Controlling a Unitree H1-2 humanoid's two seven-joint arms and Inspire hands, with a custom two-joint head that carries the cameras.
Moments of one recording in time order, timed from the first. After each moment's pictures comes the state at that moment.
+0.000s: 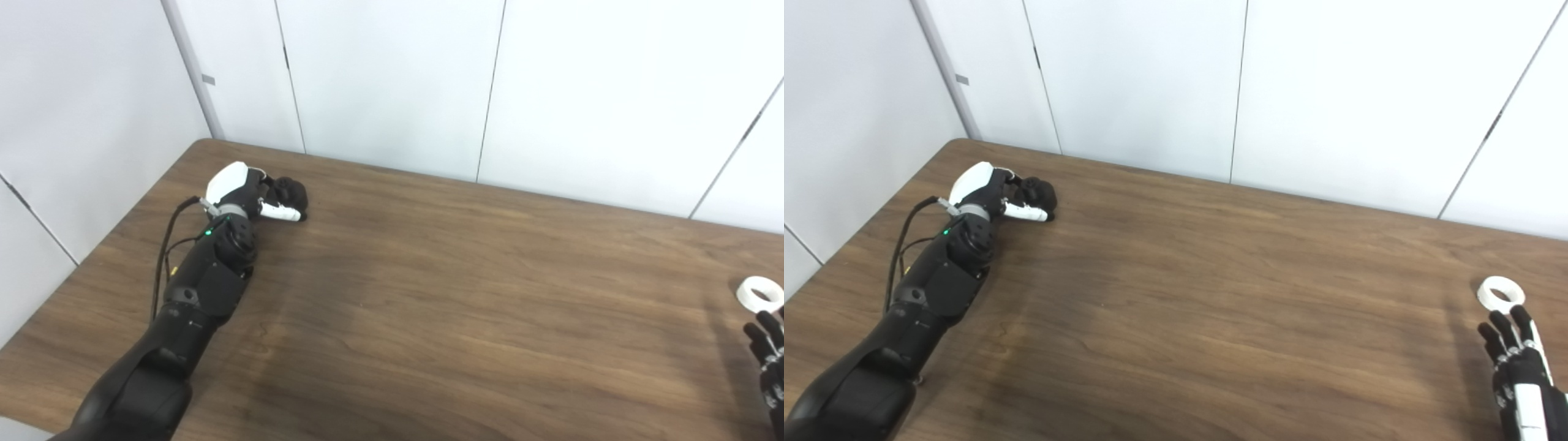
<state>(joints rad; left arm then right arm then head) -0.52 0.51 -0.02 0.49 0.46 0.45 0.07 0.07 -0.23 -0.18 -0.01 0.23 -0.16 0.19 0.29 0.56</state>
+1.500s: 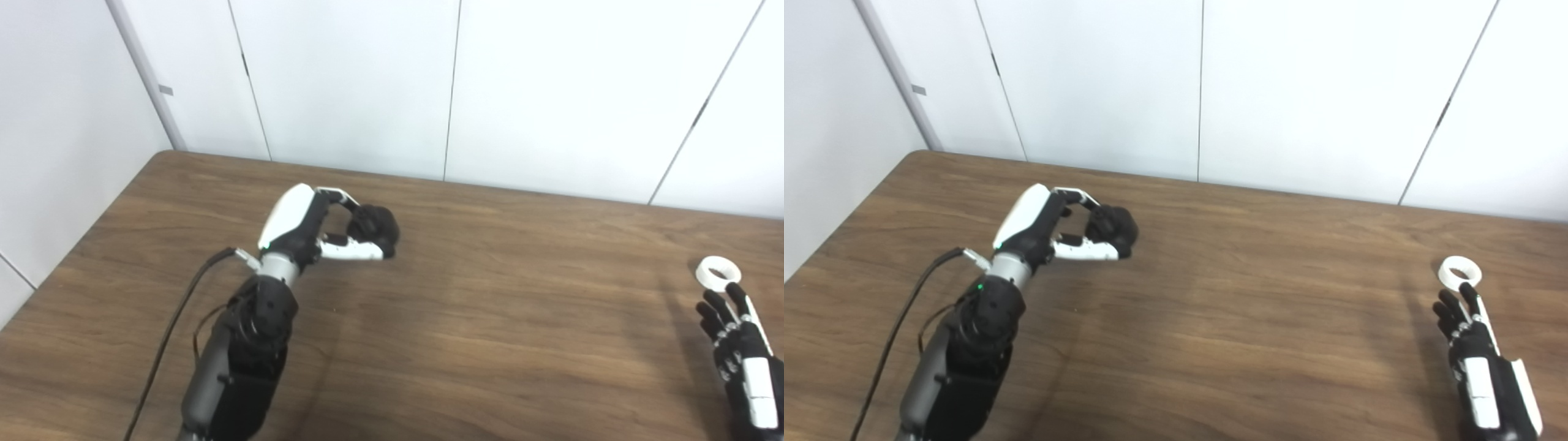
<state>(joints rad) -0.22 0.21 -0.03 -0.33 0.70 0.47 -0.31 0.07 -0.21 -0.15 -0.03 0.15 -0.16 0.17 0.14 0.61</state>
